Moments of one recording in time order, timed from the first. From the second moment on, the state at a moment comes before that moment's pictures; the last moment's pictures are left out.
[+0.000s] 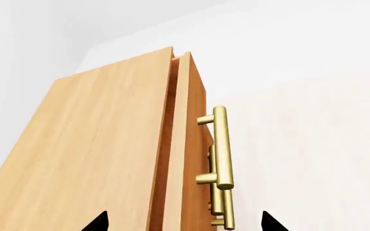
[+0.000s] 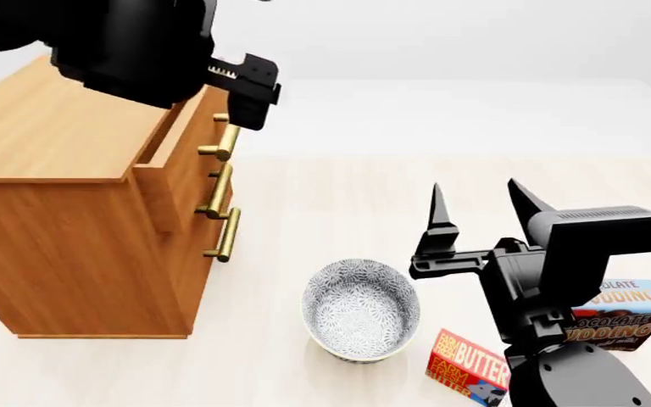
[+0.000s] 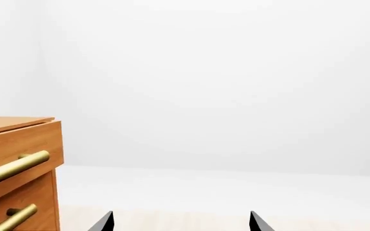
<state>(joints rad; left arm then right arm) -2.25 -0.37 1.93 -0.35 -2.40 -0.72 -1.02 0.30 0.35 -0.08 -0.62 0.47 0.62 0.25</state>
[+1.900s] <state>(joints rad) -2.04 -0.01 1.88 -1.16 -2.13 -1.21 -0.64 0.28 0.38 -0.08 -0.61 0.52 0.58 0.25</state>
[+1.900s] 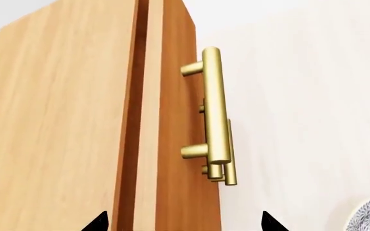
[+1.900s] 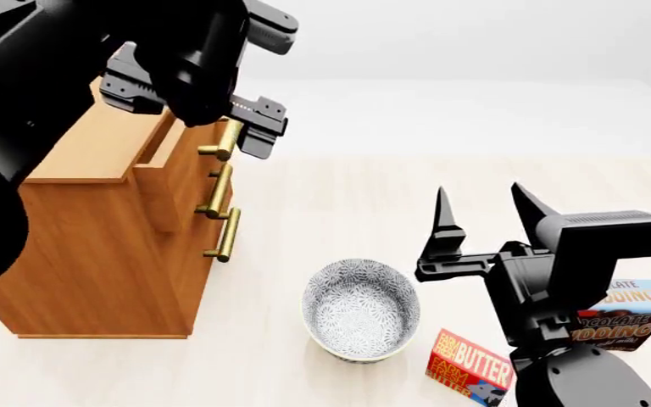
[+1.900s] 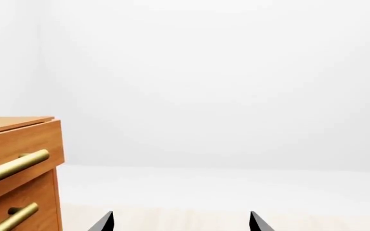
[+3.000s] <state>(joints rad) -1.95 0.00 1.70 -1.23 -1.96 -1.27 -0.68 0.27 0.39 -0.07 -0.57 0.54 0.53 0.25</state>
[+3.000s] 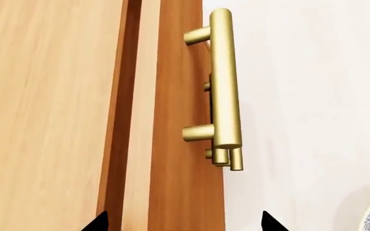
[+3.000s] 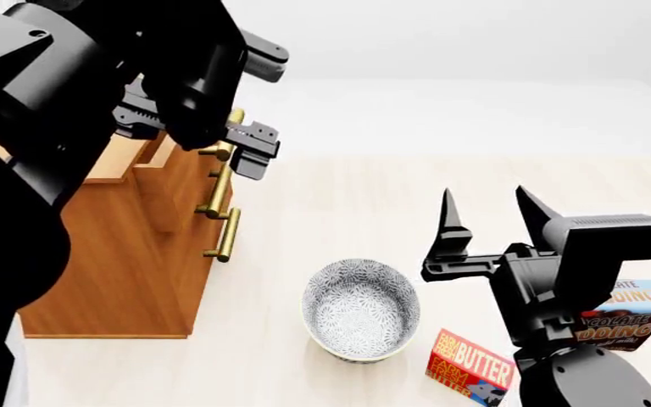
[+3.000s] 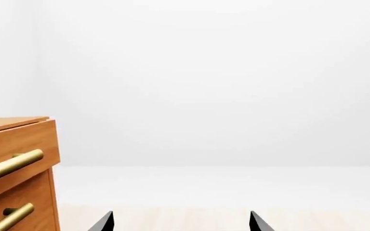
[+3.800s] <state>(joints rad) -1.91 0.00 1.72 -1.29 -1.98 -1.26 -0.64 0.27 0.40 -0.07 -0.56 0.55 0.52 0.25</state>
